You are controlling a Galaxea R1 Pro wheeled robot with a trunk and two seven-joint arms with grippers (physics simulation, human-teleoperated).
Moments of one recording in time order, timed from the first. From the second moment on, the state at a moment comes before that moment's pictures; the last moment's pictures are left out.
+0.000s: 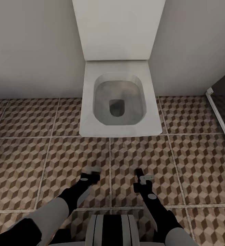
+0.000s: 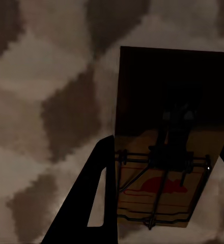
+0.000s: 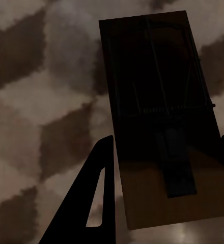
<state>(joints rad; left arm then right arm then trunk) -0.82 -0.08 -0.64 -0.42 0.52 0.17 0.32 -0.54 0.09 0.12 -0.69 0.04 0.07 -0.11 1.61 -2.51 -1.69</state>
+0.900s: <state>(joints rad) -0.82 -0.09 -0.65 -0.40 0.52 0.17 0.32 -0.54 0.09 0.12 -0.69 0.04 0.07 -0.11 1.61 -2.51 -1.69</state>
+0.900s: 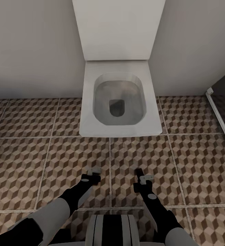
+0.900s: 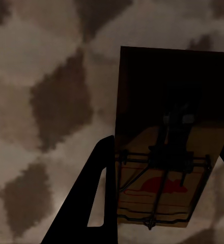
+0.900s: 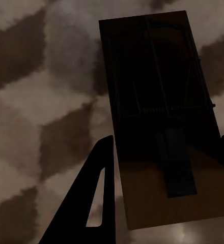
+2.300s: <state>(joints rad) -0.82 -0.09 -0.65 -0.39 0.53 0.17 0.32 -0.54 0.09 0.12 -0.69 0.04 0.07 -0.11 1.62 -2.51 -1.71</state>
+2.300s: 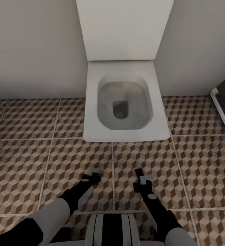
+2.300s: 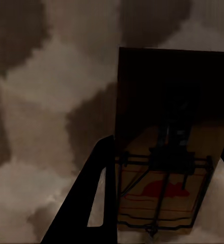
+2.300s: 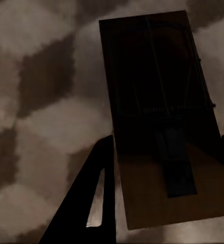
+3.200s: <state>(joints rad) -0.82 -0.09 -0.65 -0.39 0.51 0.17 0.32 -0.54 0.09 0.12 -0.69 0.04 0.07 -0.11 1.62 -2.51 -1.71</state>
